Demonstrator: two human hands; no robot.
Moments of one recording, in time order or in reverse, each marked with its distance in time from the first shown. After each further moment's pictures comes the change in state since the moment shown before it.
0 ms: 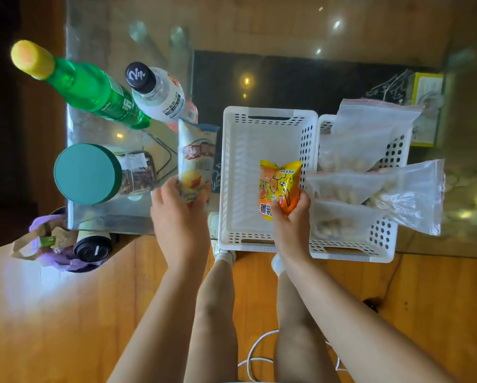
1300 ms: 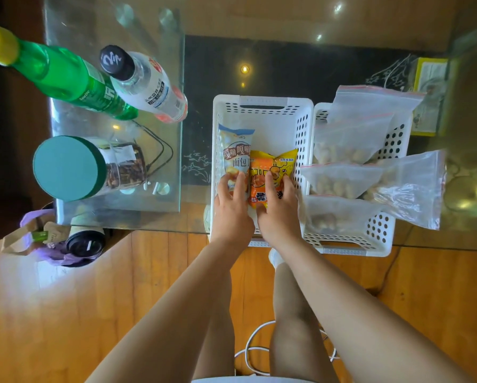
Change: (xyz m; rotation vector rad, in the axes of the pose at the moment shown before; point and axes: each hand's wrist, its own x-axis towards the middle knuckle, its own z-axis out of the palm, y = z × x) left_hand -0.017 0.000 0.082 0.134 -0.577 0.251; right_hand 0.022 0.014 0.006 -0.674 -0.266 -0.153
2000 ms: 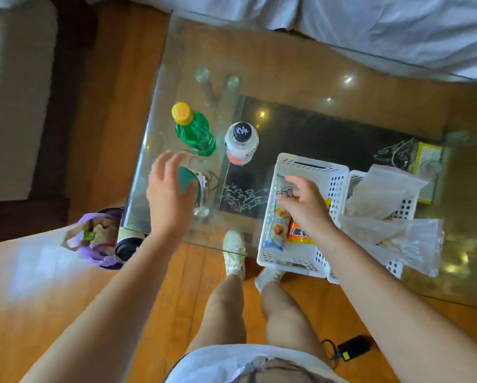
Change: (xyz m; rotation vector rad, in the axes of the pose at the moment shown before) left_hand -0.021 -0.071 -0.219 -0.074 0.600 0.007; right_hand -0.016 -0.139 -0.069 0.220 -0.037 -0.094
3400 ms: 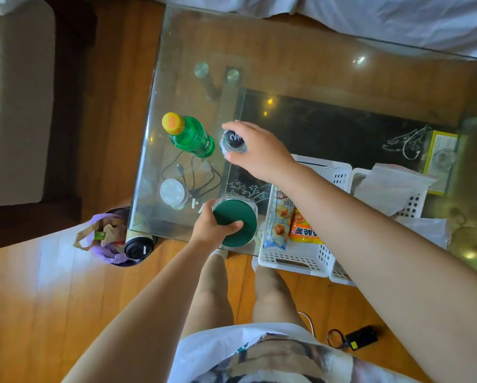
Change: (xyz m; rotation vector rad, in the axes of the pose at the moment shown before) left_hand -0.031 -0.002 0.069 -0.323 -0.573 -0.586; right_hand 0.052 -0.102 -0.001 -0.309 -0.200 -0.462
